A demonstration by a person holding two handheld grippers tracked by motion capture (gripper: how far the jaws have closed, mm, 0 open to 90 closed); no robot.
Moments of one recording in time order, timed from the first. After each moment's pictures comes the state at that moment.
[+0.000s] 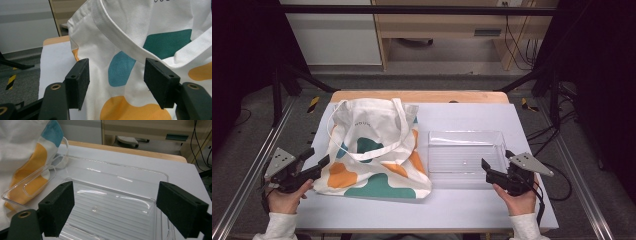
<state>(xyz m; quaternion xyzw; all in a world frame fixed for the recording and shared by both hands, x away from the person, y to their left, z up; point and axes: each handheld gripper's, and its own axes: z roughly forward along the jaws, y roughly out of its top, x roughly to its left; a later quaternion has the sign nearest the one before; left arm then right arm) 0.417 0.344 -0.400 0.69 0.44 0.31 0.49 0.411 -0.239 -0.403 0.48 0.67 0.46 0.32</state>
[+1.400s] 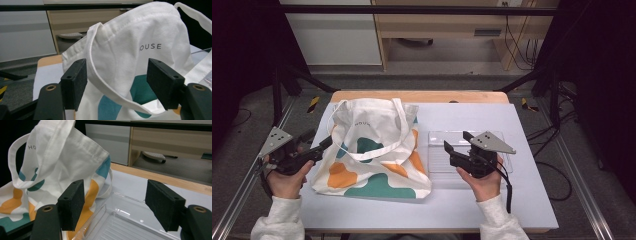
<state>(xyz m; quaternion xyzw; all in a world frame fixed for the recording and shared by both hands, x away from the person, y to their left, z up) 0.438 0.321 -0.345 0.67 0.43 0.31 0.52 0.433 -0.143 -0.349 0.41 0.69 0.52 0.28</state>
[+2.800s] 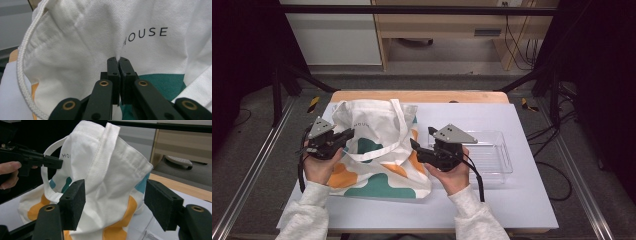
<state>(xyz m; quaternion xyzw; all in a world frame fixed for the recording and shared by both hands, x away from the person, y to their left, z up) 0.489 0.270 -0.368 0.73 0.42 0.27 0.46 0.450 -0.071 -0.342 0.36 0.72 0.55 0.24</state>
